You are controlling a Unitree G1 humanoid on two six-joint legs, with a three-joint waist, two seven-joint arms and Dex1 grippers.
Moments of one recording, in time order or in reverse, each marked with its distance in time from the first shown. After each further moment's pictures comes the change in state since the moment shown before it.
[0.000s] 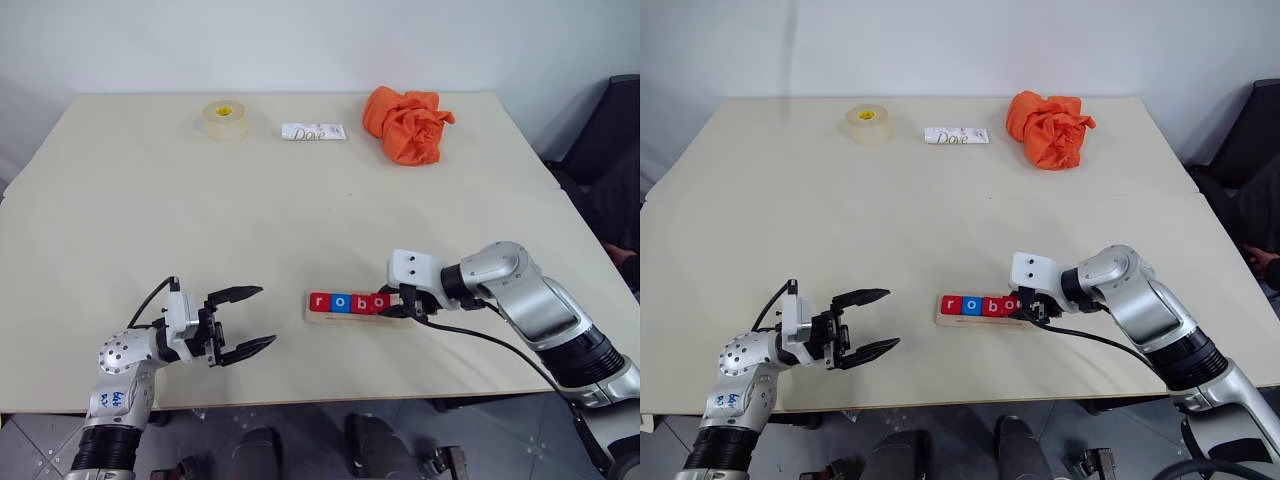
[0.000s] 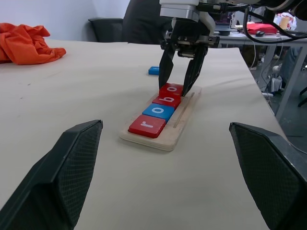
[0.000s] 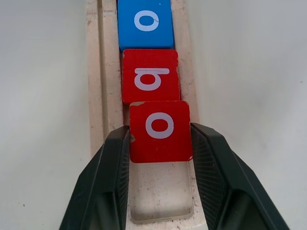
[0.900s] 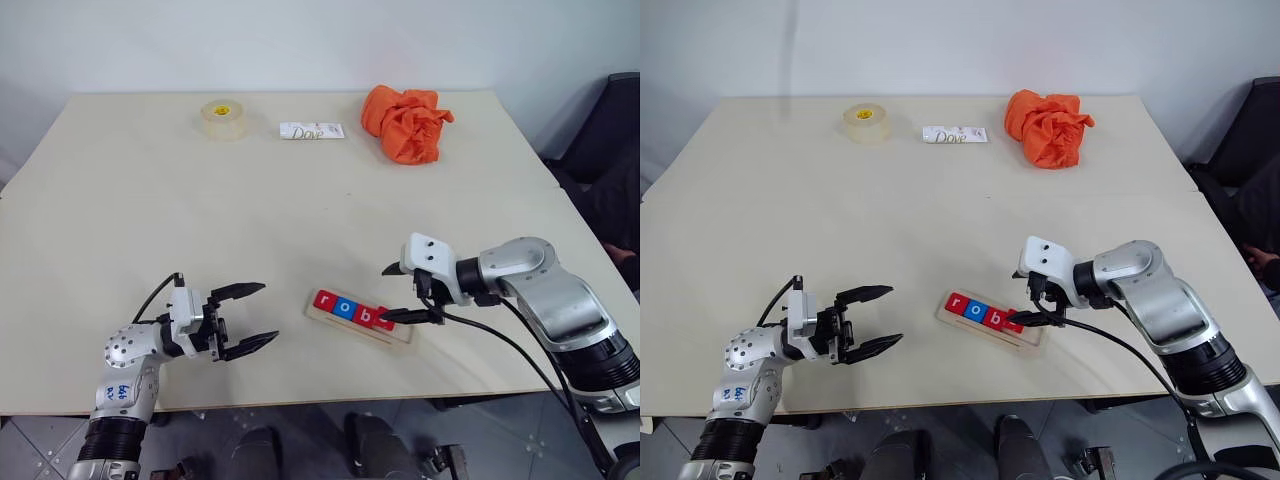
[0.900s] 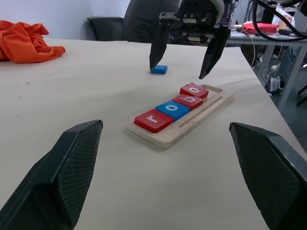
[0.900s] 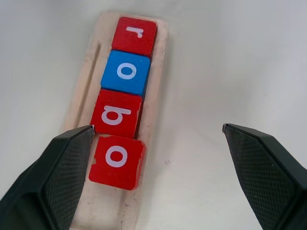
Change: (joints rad) left arm -0.040 -0.011 -0.010 0.042 0.015 -0.009 -0.008; right arm 0.041 -0.013 -0.131 -0.083 0.139 0.100 -0.024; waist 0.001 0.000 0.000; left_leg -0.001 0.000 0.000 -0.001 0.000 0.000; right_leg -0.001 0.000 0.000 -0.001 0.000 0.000
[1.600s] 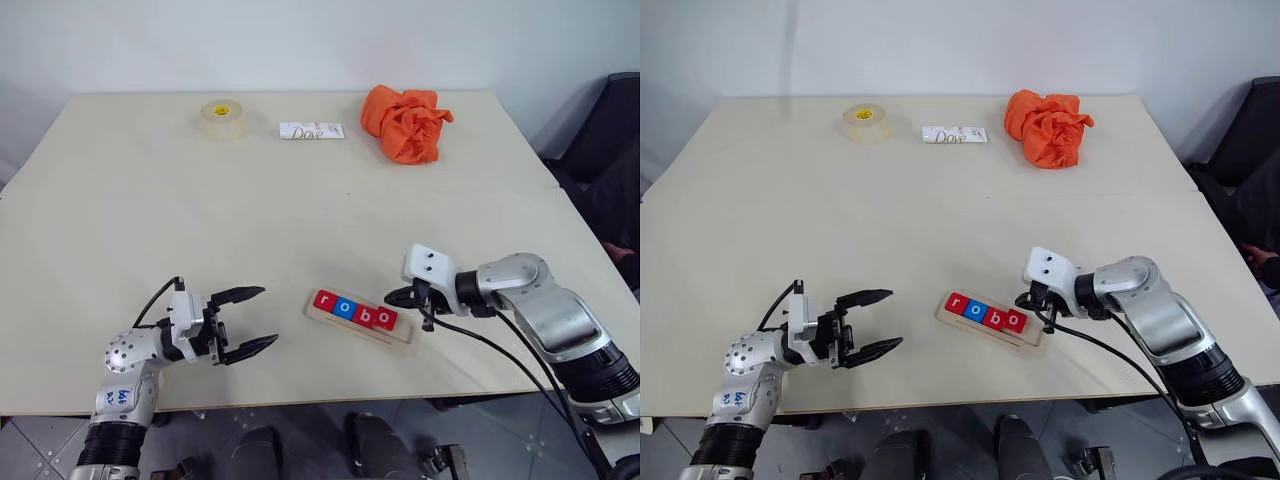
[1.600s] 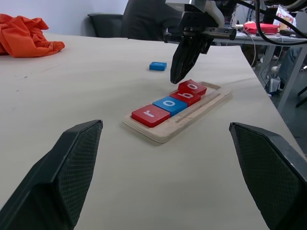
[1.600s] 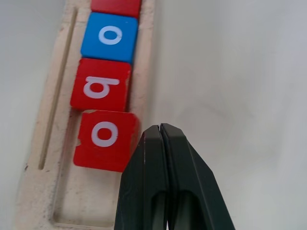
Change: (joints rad) left arm 0.029 -0.002 -0.003 -0.013 0.000 0.000 0.013; right arm 0.063 0.000 0.030 0.032 -0.024 -0.054 -0.073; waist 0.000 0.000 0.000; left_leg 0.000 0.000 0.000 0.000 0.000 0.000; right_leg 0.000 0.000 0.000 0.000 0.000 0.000
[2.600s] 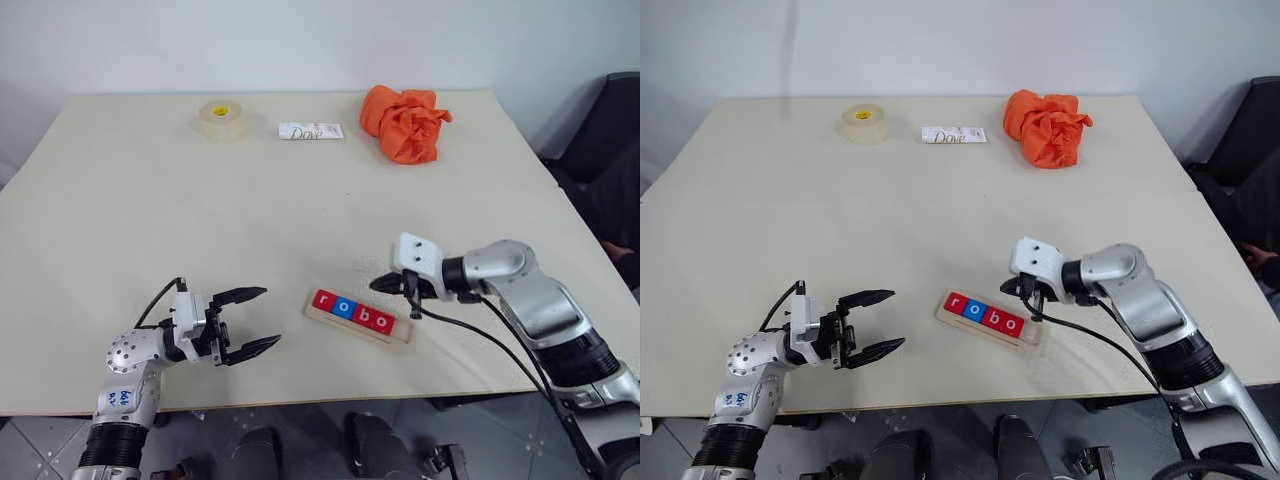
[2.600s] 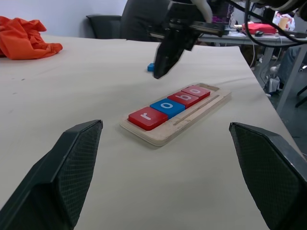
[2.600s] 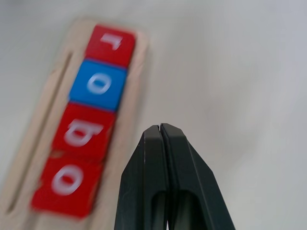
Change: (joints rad) left arm 0.001 -0.005 -0.008 -0.004 0.003 -0.009 0.009; right arm -0.112 0.086 0.018 0.120 -0.047 -0.156 0.003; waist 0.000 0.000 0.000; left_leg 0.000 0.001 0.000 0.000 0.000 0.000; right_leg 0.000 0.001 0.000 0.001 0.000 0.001
